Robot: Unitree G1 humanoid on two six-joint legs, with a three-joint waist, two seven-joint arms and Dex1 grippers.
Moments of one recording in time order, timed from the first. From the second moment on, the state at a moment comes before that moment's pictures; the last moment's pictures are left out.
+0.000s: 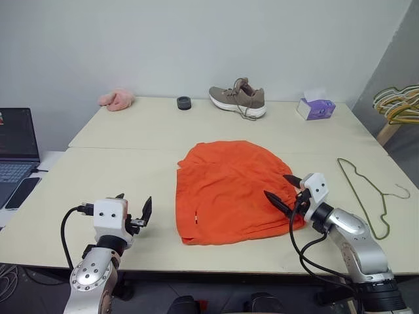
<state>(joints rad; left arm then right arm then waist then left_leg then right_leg) 0.30 0.27 0.24 -0.47 -0.16 0.29 -0.26 -0.07 -0.42 0.00 -0.12 0.26 0.20 0.64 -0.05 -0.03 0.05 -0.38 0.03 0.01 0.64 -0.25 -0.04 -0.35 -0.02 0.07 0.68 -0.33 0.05</state>
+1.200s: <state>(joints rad) 0.07 0.73 -0.19 -0.20 -0.10 0.14 -0.91 0.03 -0.80 0.11 -0.46 0.31 0.38 0.98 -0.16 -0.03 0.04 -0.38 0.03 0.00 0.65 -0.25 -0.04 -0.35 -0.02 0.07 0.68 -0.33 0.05</state>
